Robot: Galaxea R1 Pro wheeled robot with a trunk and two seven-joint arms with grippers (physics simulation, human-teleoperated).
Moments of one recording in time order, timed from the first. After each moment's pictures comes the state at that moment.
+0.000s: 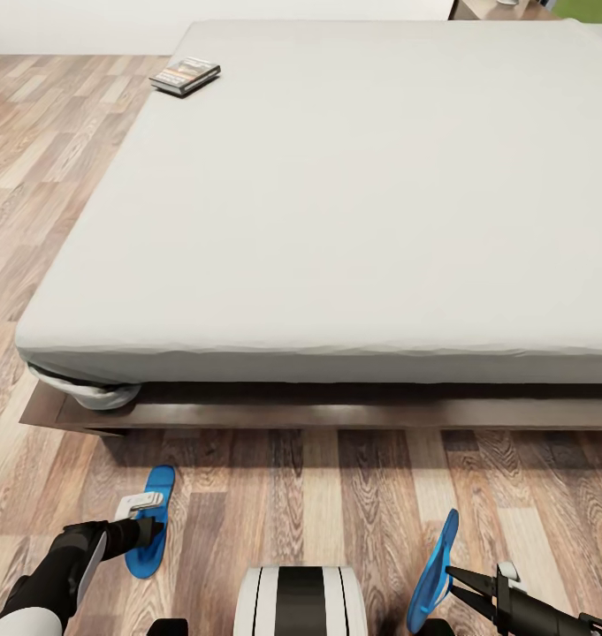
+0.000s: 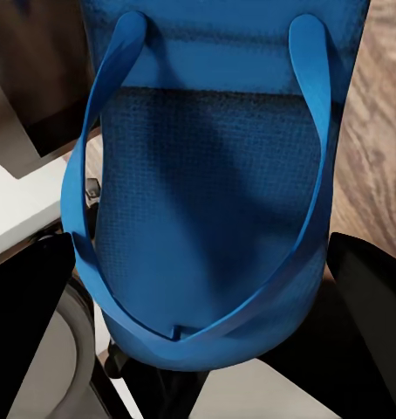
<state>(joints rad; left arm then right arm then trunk) -0.50 0.15 0.36 -0.69 -0.21 0.51 -0.36 -0.33 -0.41 -0.08 -0.44 -0.48 0.65 1.36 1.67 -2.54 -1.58</state>
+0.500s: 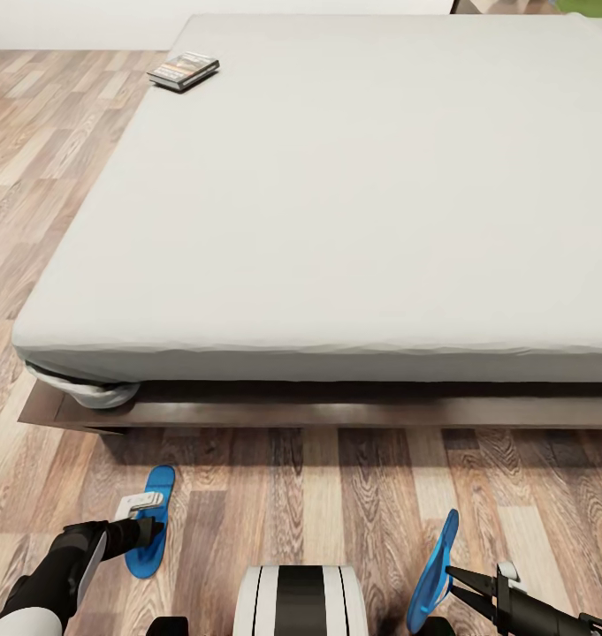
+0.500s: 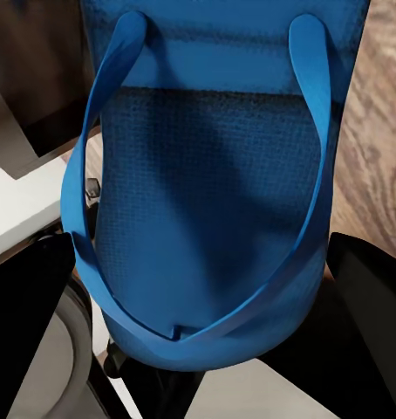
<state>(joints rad) -0.50 0.15 0.36 -0.69 -0.21 0.51 -0.36 -0.33 -0.41 -0.08 -0.44 -0.48 0.65 1.36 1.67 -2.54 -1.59</state>
